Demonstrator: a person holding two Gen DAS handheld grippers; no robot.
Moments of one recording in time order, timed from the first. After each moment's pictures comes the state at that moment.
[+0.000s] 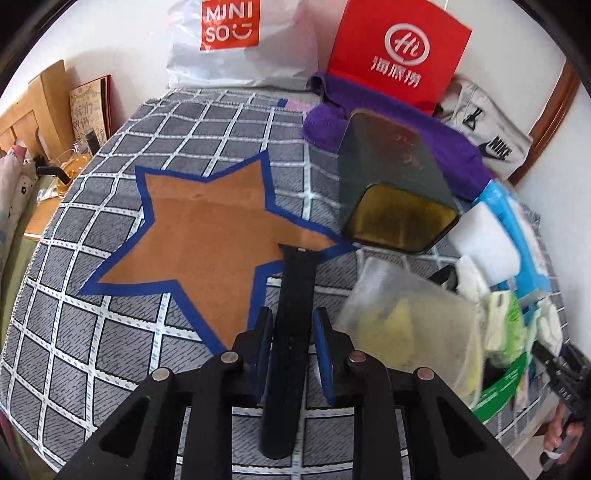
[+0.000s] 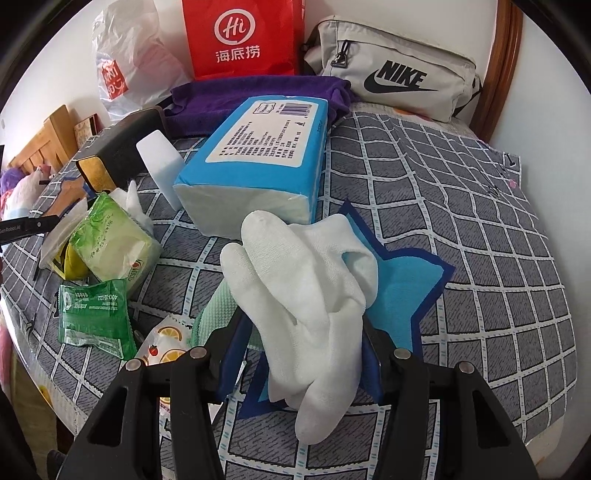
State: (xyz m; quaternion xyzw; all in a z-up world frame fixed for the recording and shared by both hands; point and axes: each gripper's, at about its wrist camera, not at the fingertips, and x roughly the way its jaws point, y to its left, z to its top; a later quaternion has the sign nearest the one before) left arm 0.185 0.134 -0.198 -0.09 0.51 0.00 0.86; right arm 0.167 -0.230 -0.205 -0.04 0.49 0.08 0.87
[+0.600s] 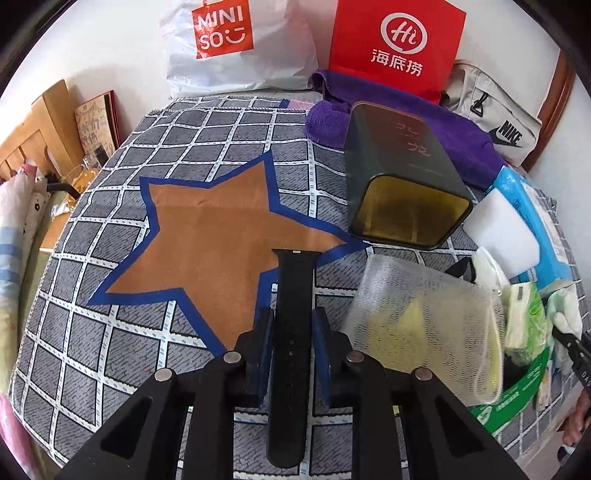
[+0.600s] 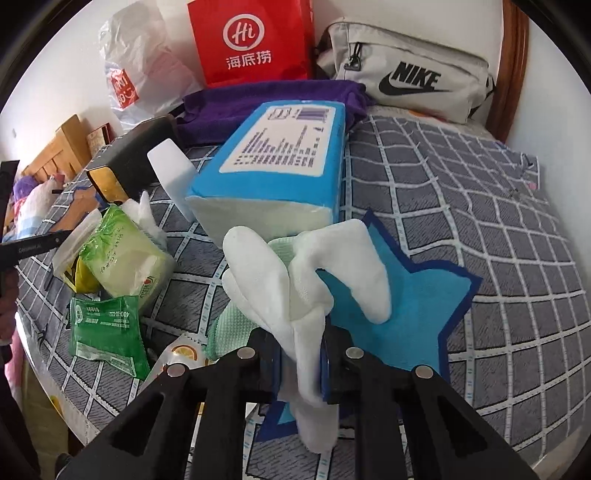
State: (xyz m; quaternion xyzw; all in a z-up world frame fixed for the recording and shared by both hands) left arm 0.186 0.129 -0.195 -0.06 0.50 0.02 0.86; right arm 0.175 -0.226 -0.207 -0.03 0.47 0.11 0.87
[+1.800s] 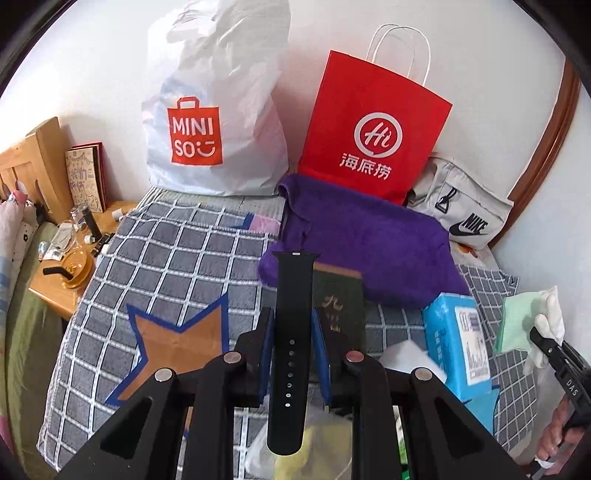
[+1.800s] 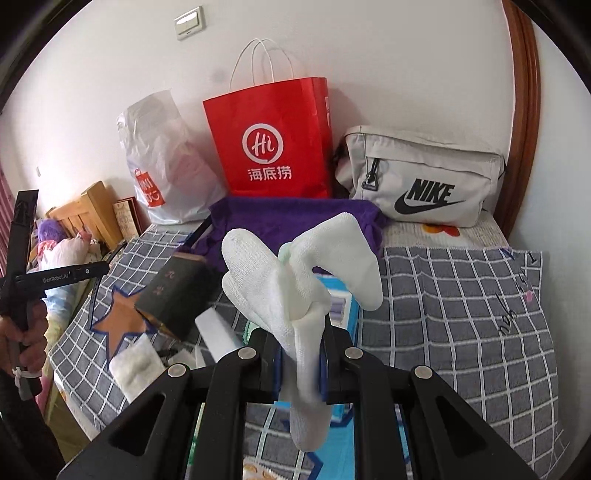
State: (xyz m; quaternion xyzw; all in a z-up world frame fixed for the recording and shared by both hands) left arm 0.253 0.116 -0.078 -0.11 0.43 0.00 0.90; right arm 0.245 -0.221 -0.079 0.02 0.38 0.15 0.91
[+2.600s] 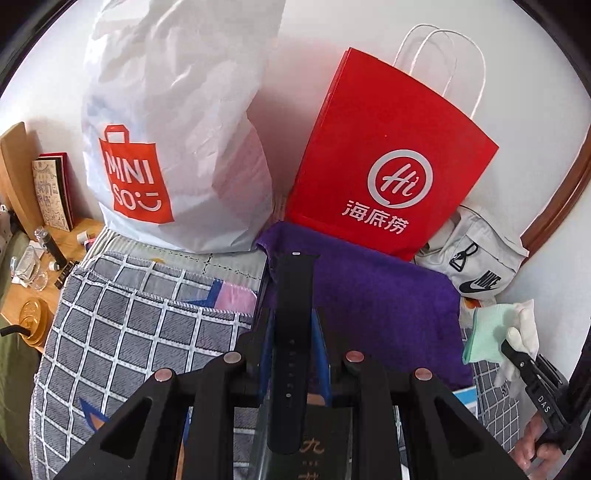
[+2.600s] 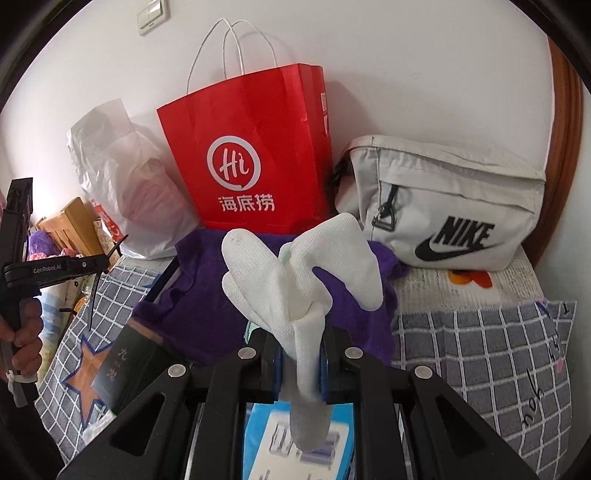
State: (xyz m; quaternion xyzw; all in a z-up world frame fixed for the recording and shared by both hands) left arm 0.385 0.118 -0.083 -0.15 0.43 -0.01 0.89; right arm 0.388 -0.200 -0.095 0.02 0.38 0.15 0.91
